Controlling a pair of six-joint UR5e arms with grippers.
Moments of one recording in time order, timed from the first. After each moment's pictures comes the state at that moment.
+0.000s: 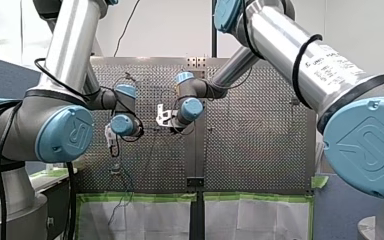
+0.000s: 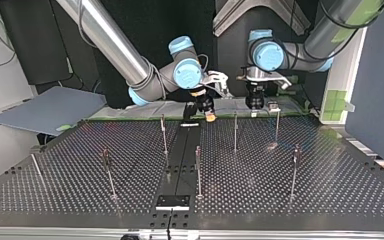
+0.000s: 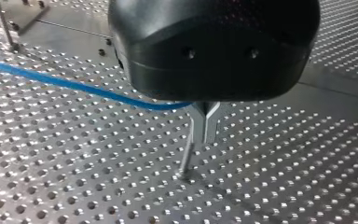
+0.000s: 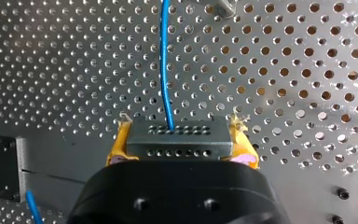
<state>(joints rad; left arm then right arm) -0.10 -1.90 -2.10 -2.38 -1.68 -1.77 2.44 -0.79 1.17 -0.08 1.68 1.67</state>
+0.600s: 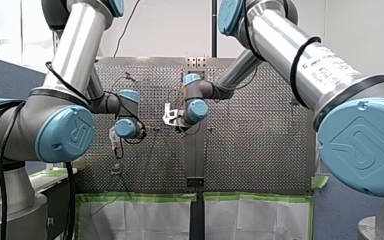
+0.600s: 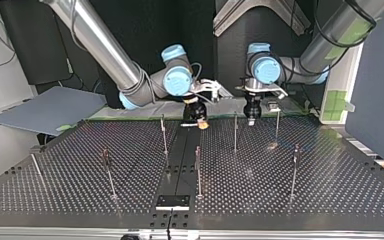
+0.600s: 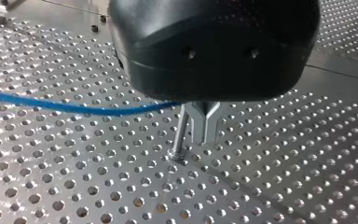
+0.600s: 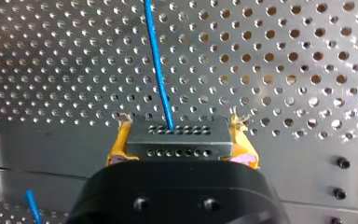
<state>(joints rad) -0.08 -2.00 -2.00 -2.38 -1.65 -1.78 2.39 -0.78 1.17 -0.13 1.65 1.71</state>
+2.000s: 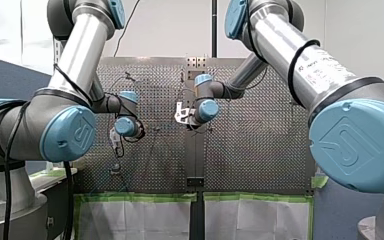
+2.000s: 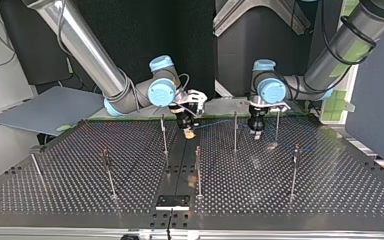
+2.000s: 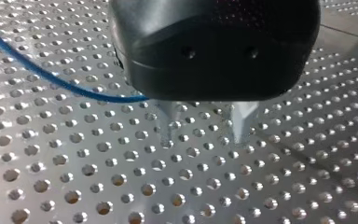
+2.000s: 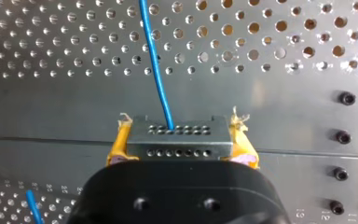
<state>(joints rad) -0.03 -2.09 -1.84 -2.50 -1.59 -1.83 2.31 -0.78 1.15 -0.13 1.61 1.71</state>
